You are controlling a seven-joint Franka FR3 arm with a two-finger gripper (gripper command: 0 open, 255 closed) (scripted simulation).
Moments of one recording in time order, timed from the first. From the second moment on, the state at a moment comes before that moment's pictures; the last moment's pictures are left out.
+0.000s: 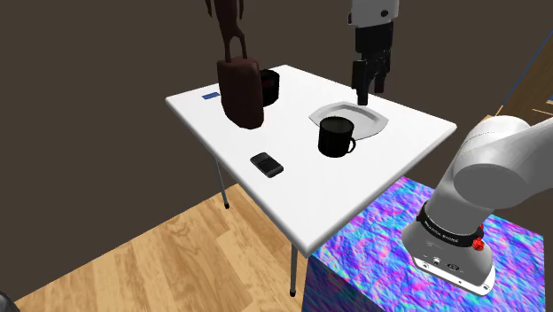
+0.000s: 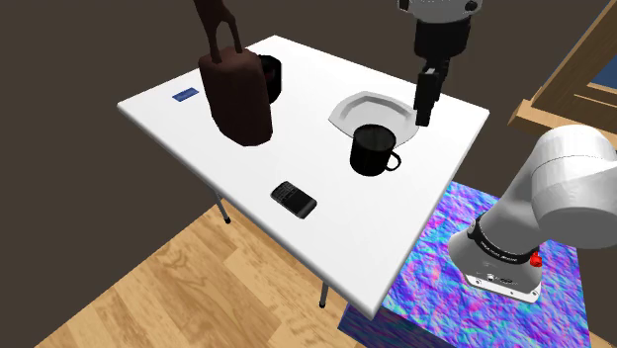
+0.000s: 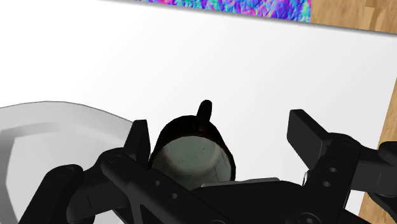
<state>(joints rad) -0.02 -0.75 0.01 -2.43 0.01 1.47 0.00</state>
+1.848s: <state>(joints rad) 0.09 0.11 0.25 -2.07 0.06 1.98 0.34</state>
